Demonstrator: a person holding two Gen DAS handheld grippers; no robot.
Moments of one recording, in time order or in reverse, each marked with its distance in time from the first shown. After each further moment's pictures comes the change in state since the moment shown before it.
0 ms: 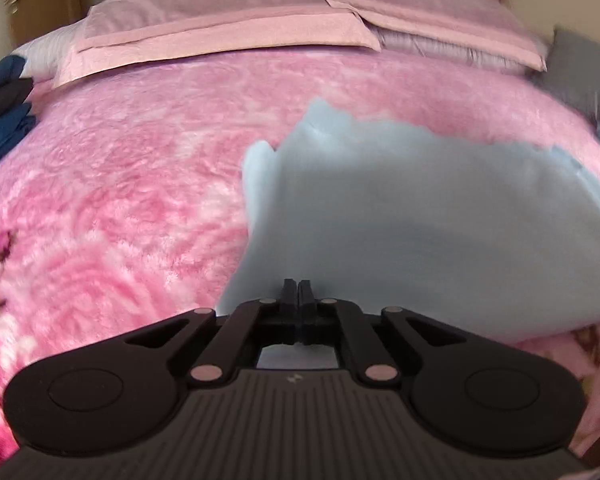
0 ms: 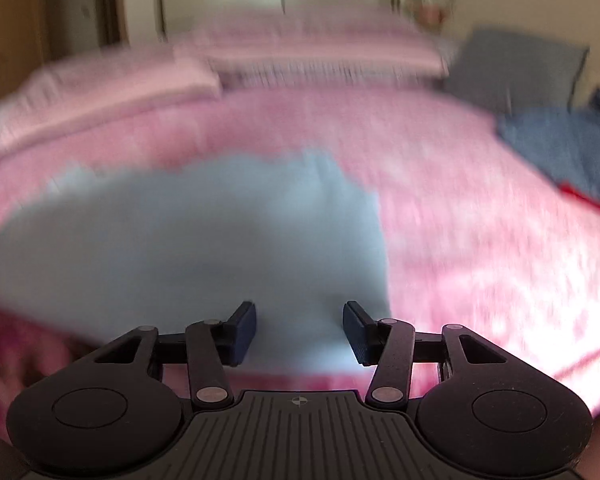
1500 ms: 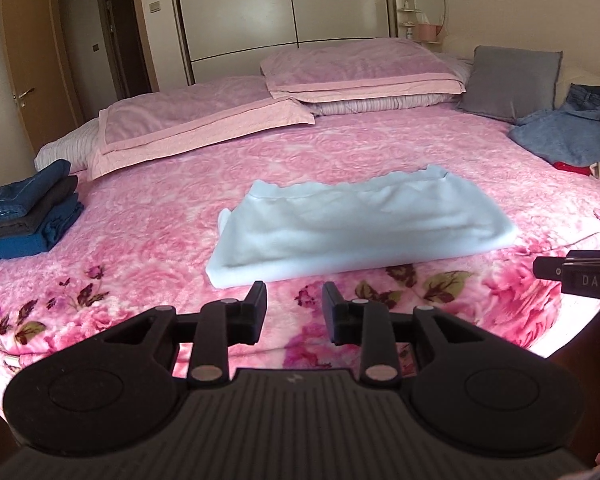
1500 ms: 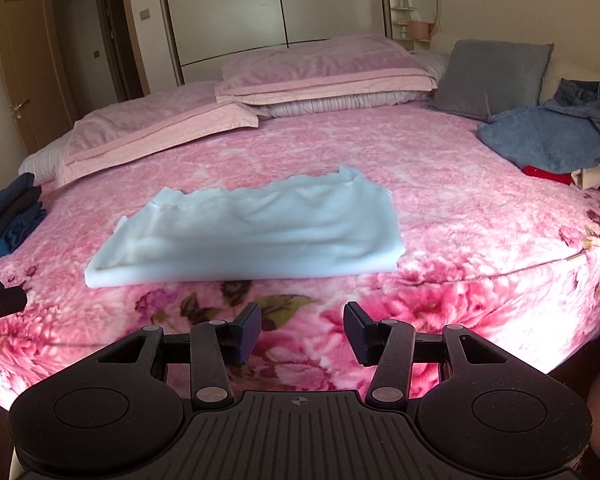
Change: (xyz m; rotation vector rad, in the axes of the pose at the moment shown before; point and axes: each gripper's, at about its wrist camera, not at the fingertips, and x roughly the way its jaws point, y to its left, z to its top) left arm -0.250 -0.103 -0.066 0.177 -0.189 0.016; right arm -0.195 0.064 -0.038 0.085 -0.065 0.067
